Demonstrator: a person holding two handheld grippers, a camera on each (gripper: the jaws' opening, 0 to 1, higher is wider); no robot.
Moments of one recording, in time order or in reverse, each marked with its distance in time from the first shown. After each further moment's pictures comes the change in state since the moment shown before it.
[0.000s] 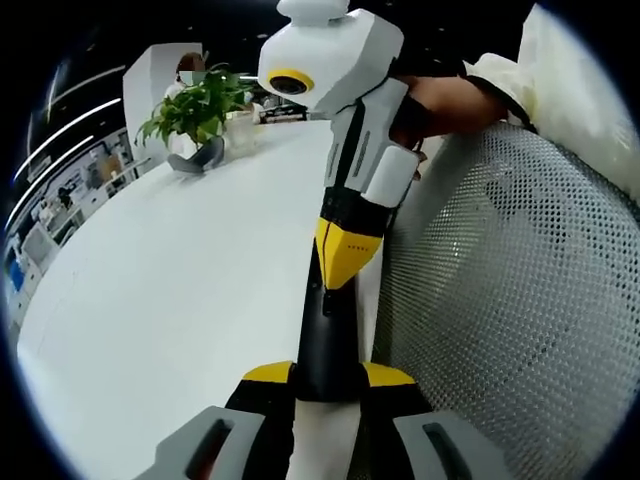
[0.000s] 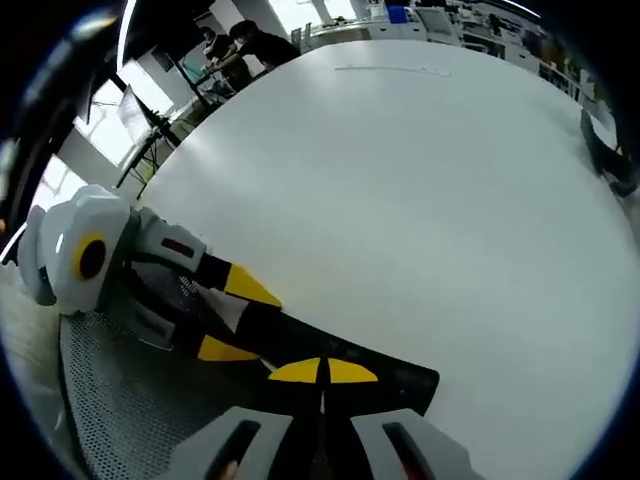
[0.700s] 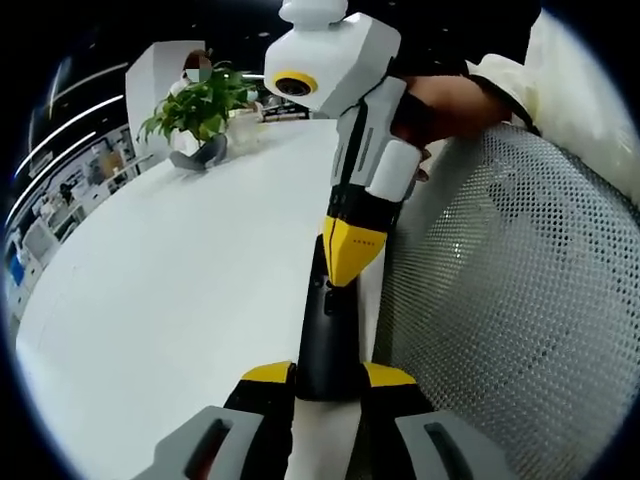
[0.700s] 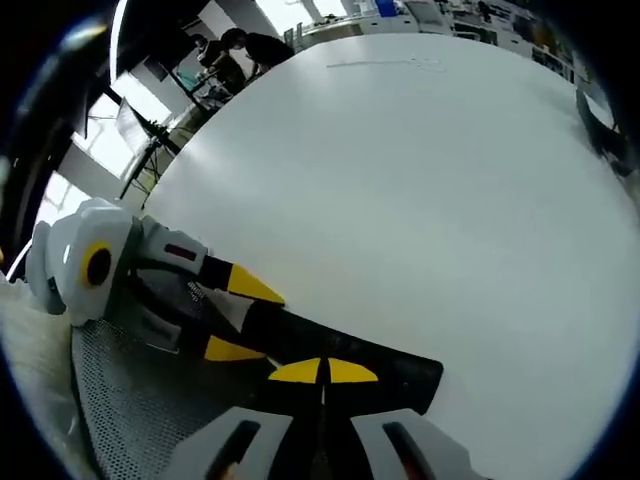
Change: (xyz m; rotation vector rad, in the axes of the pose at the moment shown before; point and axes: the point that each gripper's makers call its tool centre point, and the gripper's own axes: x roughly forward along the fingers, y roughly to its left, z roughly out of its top) left arm 0.000 0.000 -0.003 -0.045 0.010 0.005; right arm -0.005 0.003 -0.002 0.072 -0.004 0.042
